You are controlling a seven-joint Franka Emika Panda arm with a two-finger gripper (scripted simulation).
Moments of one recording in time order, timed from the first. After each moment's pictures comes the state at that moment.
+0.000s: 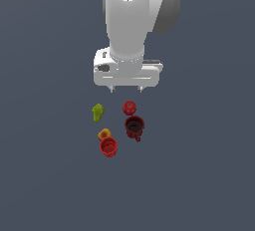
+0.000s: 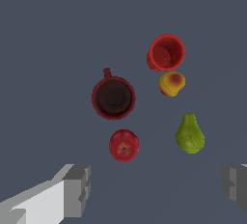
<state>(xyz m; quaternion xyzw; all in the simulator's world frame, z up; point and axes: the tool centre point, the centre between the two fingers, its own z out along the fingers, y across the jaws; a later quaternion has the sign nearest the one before) -0.022 -0.004 0.277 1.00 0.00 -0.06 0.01</state>
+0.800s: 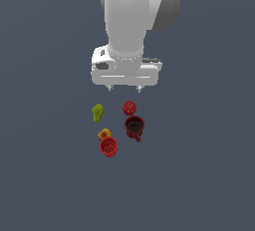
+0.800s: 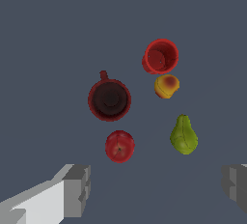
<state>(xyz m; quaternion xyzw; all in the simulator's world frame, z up) -0.019 -0.010 0.284 1.00 0.00 -0.05 0.02</state>
